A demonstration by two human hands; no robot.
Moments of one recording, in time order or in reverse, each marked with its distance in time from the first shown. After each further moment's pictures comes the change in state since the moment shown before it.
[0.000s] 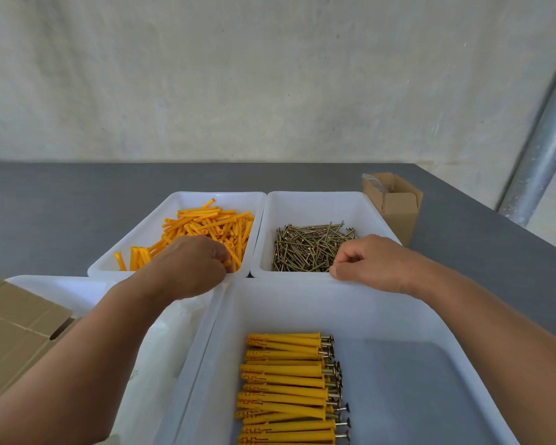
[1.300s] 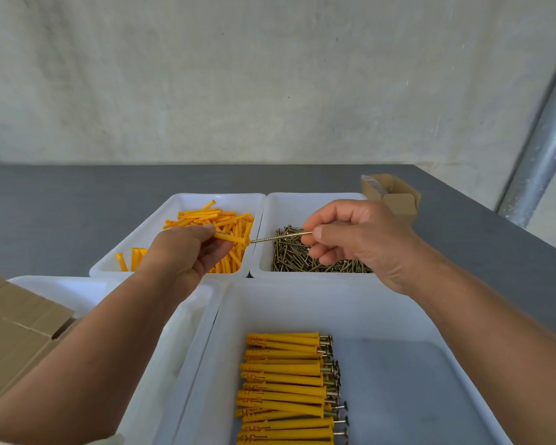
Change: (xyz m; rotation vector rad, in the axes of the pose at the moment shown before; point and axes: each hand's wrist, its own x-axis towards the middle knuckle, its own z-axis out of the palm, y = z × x) left_hand 0.006 0.015 0.001 -1.654 0.267 -0.436; right_hand -0.018 -0.048 -0.006 0.716 0.143 -0.222
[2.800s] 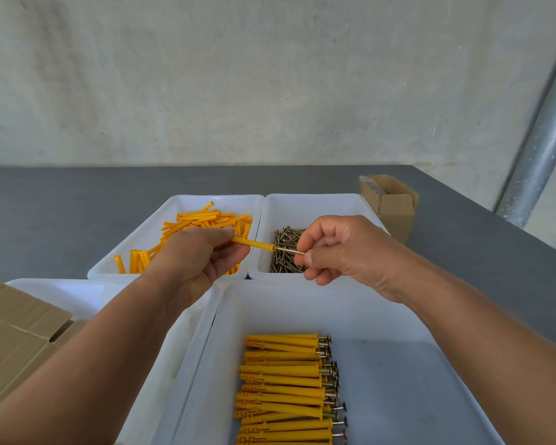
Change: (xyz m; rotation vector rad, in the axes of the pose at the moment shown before) left_hand -0.009 -0.005 0.009 0.079 -0.142 -0.043; right_hand -0.004 0.000 0.008 -0.137 -0.091 0.138
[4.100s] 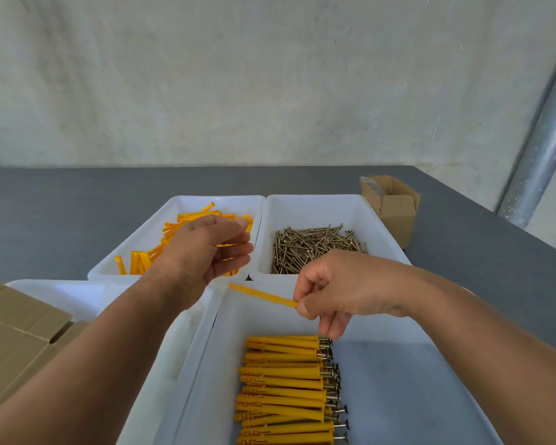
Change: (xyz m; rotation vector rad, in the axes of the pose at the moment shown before) left_hand -0.007 0.000 0.001 0.212 -0.110 0.164; right_hand -0.007 0.002 0.008 -0.305 -0.340 0.197
